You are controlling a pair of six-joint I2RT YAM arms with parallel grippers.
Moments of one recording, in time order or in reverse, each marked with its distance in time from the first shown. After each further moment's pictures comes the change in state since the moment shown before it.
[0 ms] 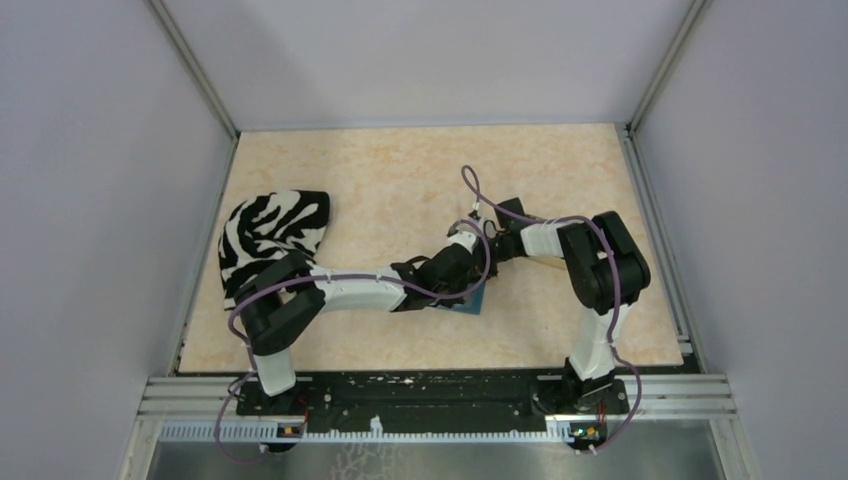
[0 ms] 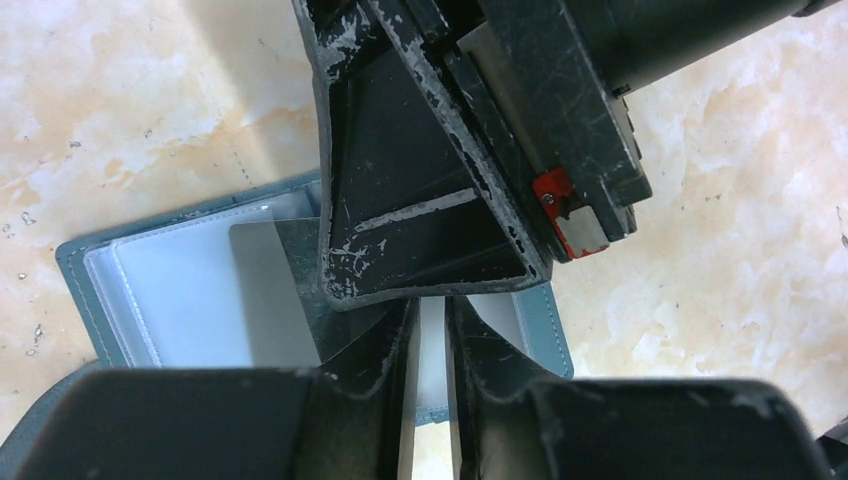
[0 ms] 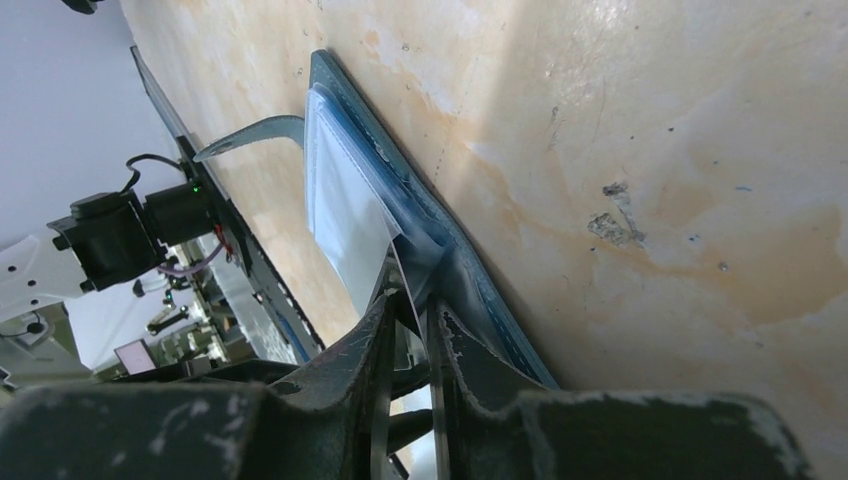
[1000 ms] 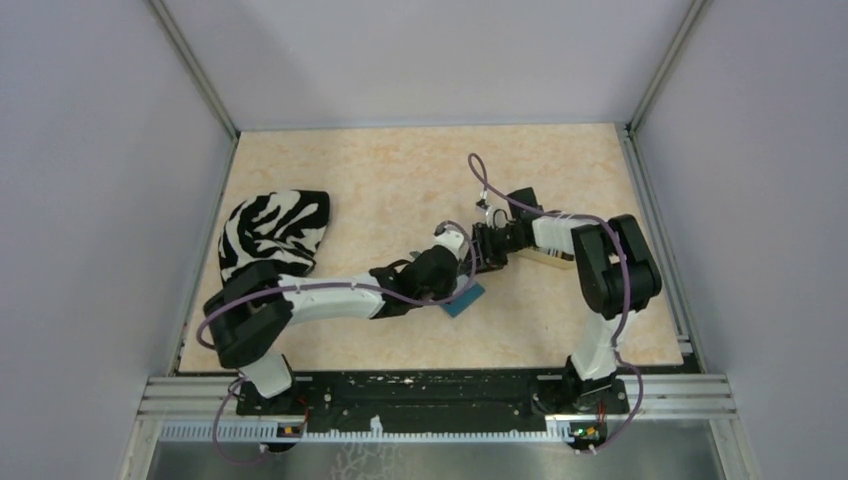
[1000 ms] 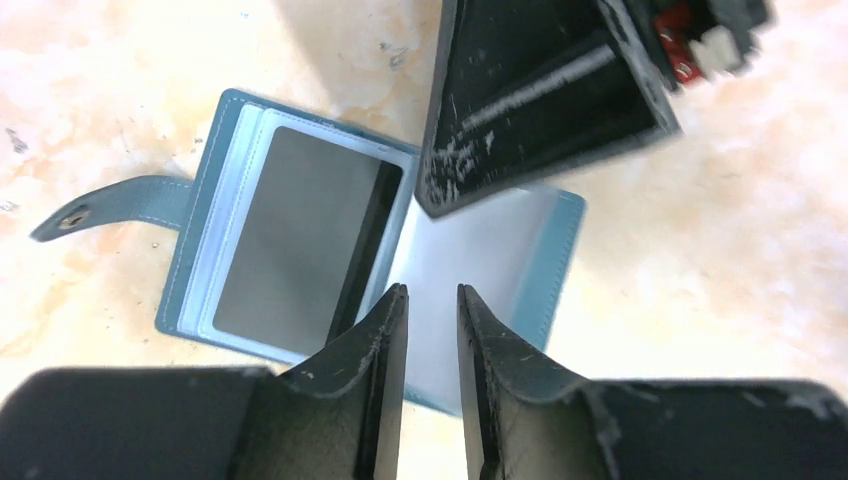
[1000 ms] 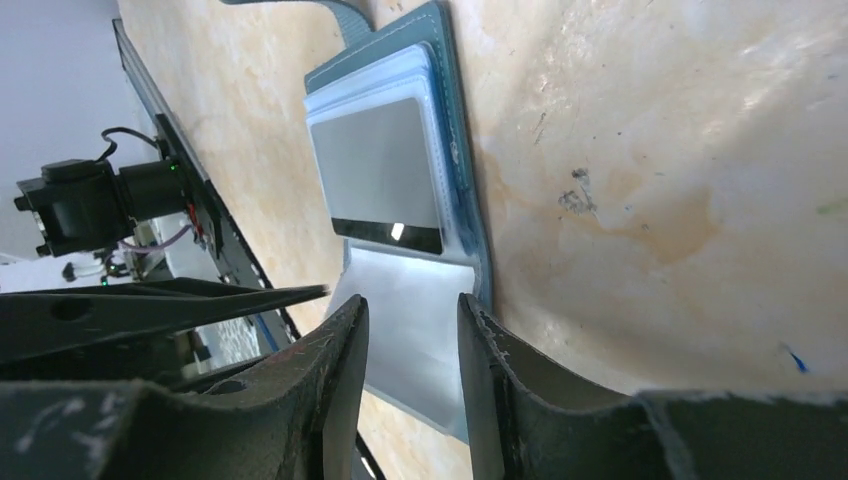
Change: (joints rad) left arm -0.007 -0.096 -0.085 0.018 -0.090 0.066; right arm -0.061 -0.037 0.048 -0.105 -0.026 -0.172
